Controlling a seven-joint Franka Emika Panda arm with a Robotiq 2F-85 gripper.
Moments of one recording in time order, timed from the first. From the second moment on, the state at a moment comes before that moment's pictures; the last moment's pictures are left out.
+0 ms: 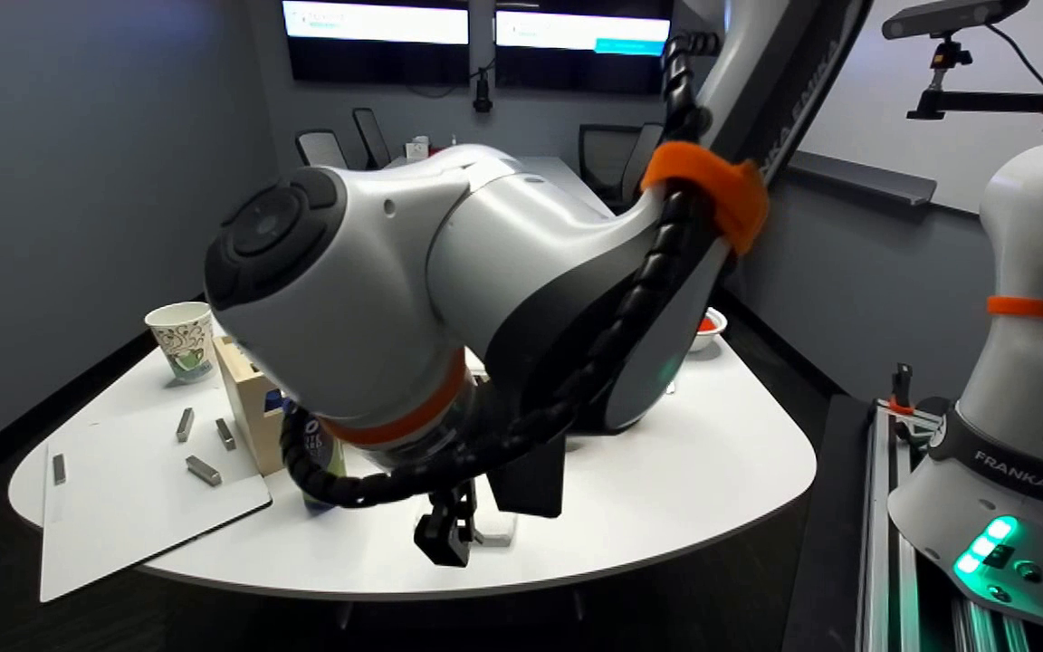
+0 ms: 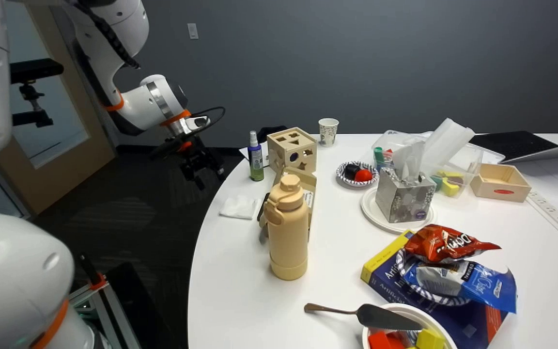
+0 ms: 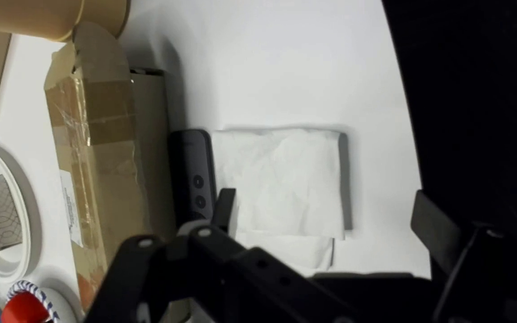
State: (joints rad) arm 0.51 0.44 0.30 -2.06 -0.66 2.07 0.77
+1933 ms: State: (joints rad) arm 0.61 0.66 0.15 -1.88 -0.67 2.07 0.75
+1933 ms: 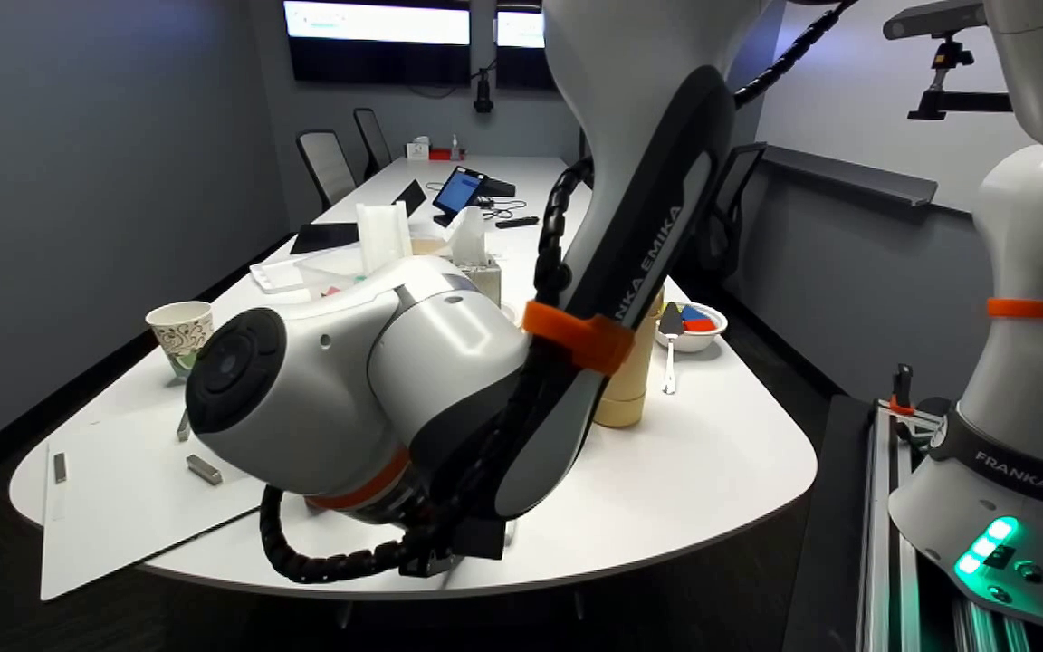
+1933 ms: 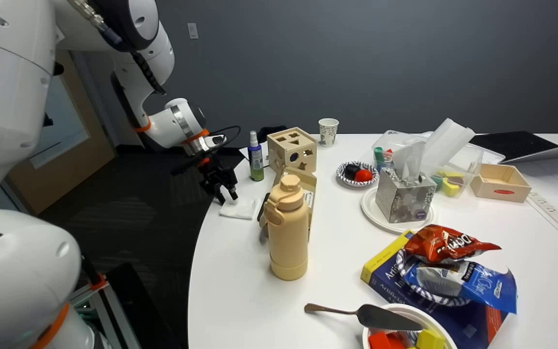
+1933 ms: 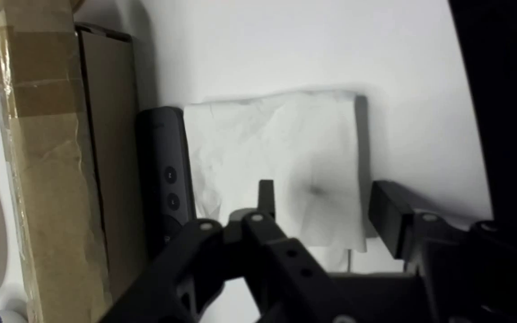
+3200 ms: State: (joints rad) arm 0.70 0.66 0.13 -1.88 -0.67 1.97 0.99
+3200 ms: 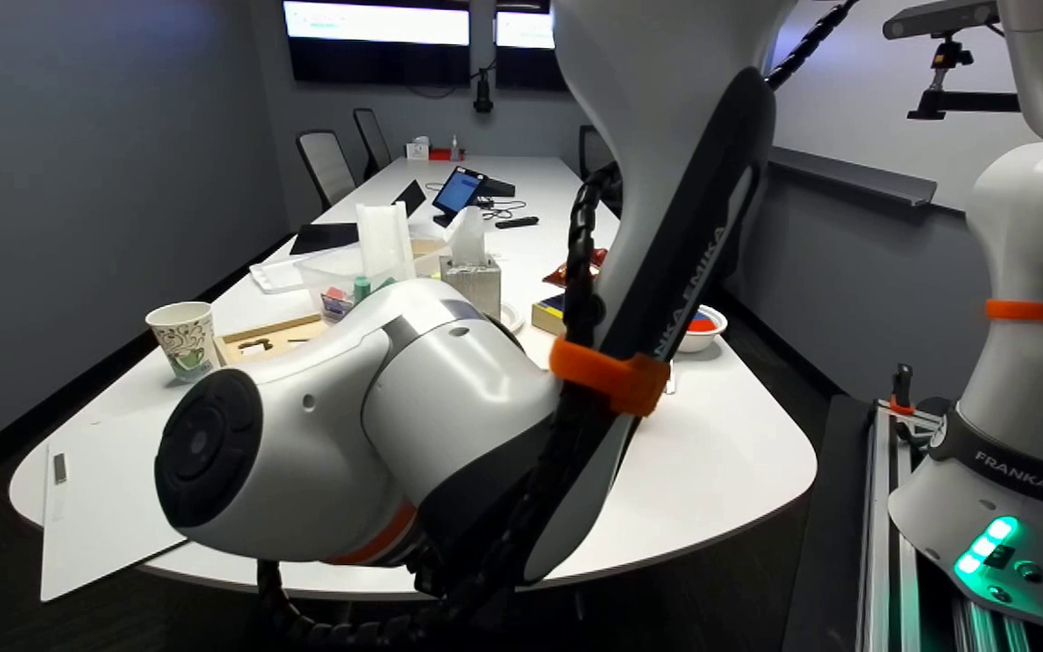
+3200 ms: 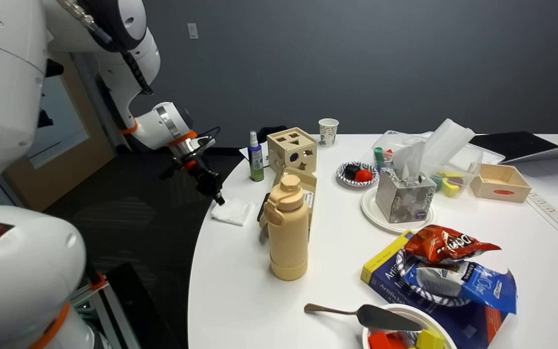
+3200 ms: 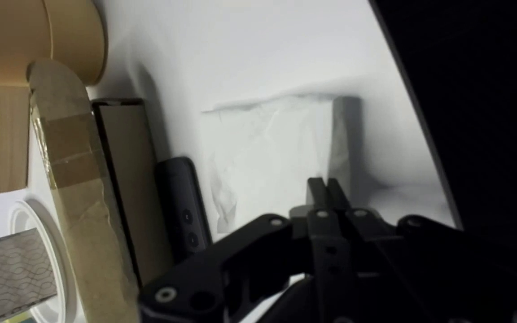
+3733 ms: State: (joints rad) arm 0.74 0.66 0.09 -1.88 -0.67 1.93 1.30
